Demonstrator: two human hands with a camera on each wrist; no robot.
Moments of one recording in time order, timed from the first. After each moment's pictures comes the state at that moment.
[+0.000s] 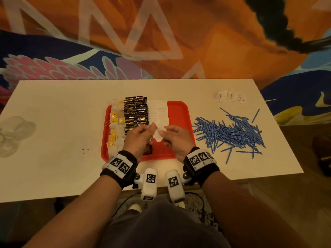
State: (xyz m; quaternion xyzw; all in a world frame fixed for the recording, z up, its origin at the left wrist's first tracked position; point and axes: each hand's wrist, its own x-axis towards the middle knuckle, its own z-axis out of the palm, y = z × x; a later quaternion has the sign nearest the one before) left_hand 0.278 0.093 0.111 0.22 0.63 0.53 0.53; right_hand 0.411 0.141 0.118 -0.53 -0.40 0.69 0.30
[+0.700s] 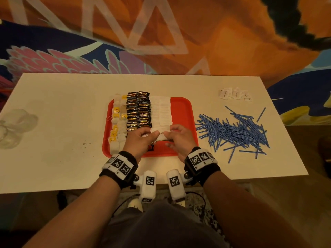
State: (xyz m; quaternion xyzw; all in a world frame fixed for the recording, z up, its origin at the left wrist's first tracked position) left_hand 0.276 0.083 0.093 0.28 0.65 0.51 0.49; right_hand 0.412 0.143 0.104 -0.54 -0.35 0.70 0.30
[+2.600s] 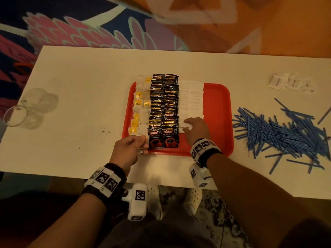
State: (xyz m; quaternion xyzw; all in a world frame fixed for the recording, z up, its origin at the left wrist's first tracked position) left_hand 0.194 0.044 0.047 0.11 0.75 0.45 0.48; right_hand 0.363 0.208 -0.027 -0.61 -0.70 0.36 0.07
